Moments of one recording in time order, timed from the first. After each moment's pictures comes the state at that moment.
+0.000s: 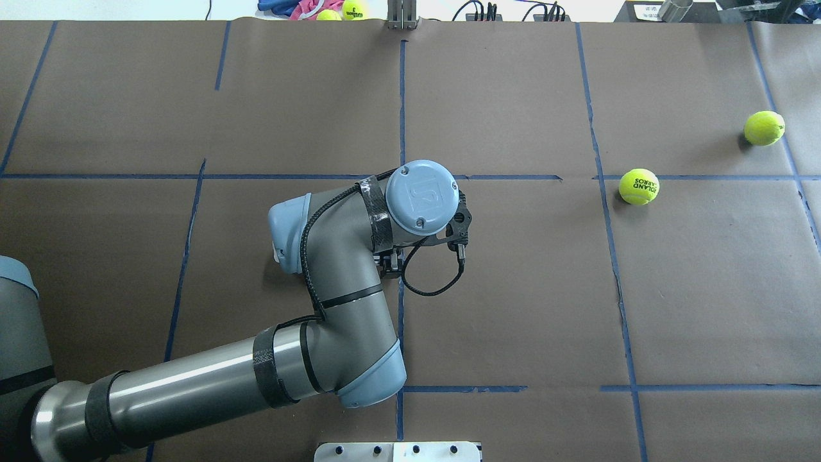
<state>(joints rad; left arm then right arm) -0.43 -2.51 -1.47 -1.37 -1.59 0.25 1.50 -1.65 1.80 -1.72 2.35 -0.18</state>
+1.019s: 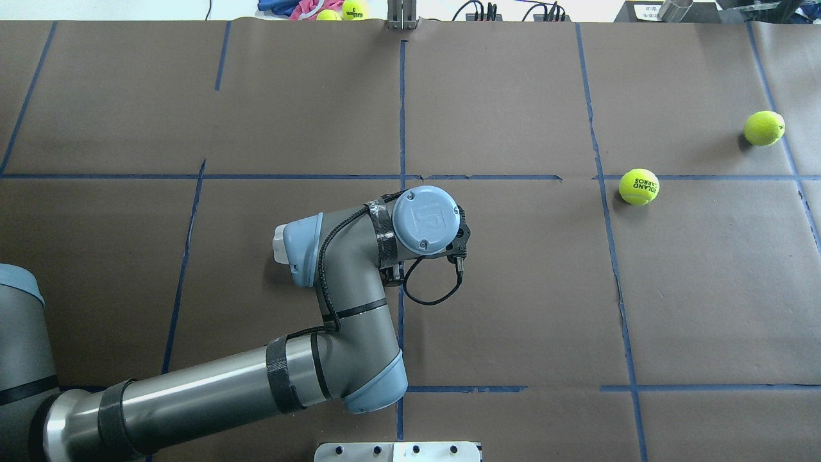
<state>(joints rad) -0.40 -2.51 -1.39 -1.45 -1.55 0.24 1.50 -1.65 1.80 -1.72 2.35 -0.18</state>
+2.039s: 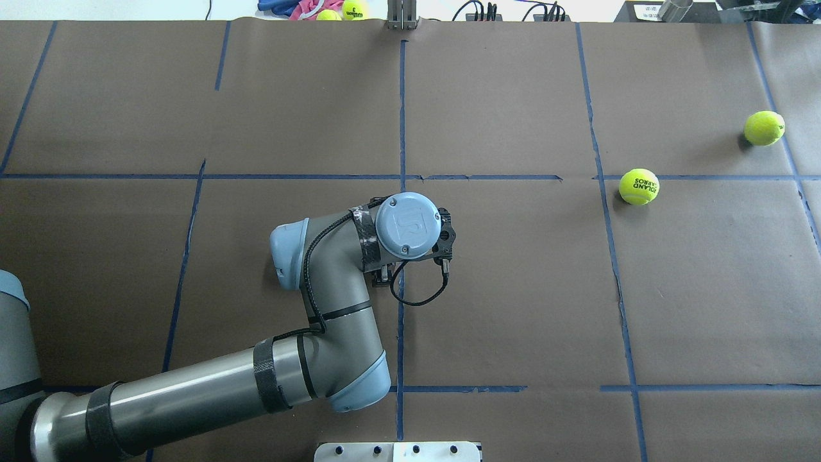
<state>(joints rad) -0.40 -2.46 -1.39 -1.50 -1.55 0.24 1.49 -1.65 1.80 -1.72 2.35 -0.18</state>
